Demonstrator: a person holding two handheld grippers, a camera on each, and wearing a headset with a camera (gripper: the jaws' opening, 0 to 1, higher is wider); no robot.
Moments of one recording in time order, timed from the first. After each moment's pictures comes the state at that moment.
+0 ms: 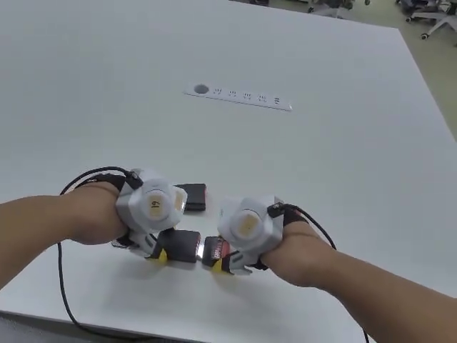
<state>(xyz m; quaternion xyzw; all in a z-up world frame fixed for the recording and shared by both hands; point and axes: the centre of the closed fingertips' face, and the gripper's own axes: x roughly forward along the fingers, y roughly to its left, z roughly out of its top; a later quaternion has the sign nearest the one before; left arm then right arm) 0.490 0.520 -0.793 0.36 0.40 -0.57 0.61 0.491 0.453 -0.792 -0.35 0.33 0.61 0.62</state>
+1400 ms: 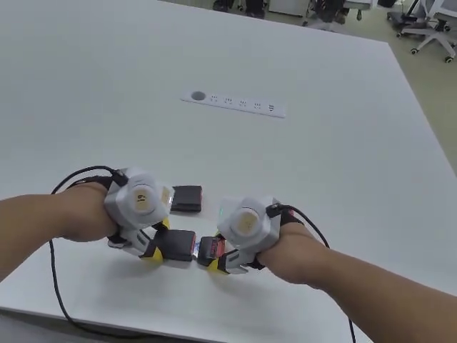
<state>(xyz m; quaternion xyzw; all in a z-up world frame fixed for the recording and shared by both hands) 0.490 0.521 -0.790 0.35 0.39 -0.57 0.63 0.491 0.450 -0.793 -0.34 0.33 0.61 0.64</state>
